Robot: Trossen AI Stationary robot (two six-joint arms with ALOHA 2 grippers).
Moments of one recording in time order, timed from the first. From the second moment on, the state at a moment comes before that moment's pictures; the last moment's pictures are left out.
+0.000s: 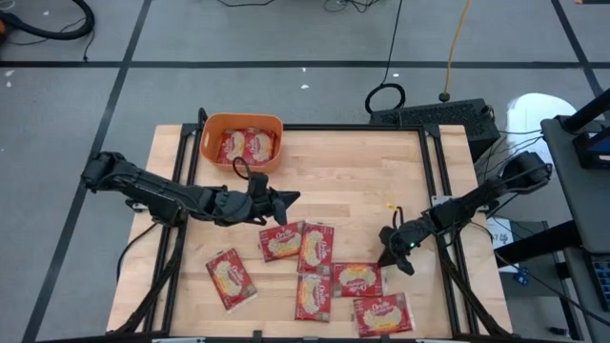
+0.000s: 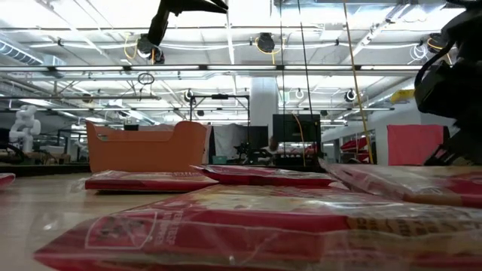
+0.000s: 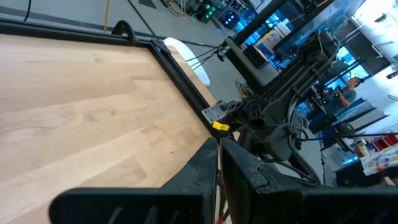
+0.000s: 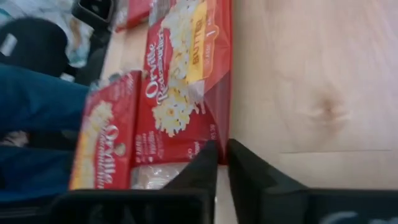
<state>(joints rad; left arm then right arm) -0.26 1.34 0.94 0.13 -0.61 -0.94 0.43 1.23 0.07 0.51 -0.24 0.74</state>
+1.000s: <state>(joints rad) -0.29 1.34 0.94 0.27 -0.61 -0.91 0.41 0.93 0.45 0.39 -0.08 0.85</state>
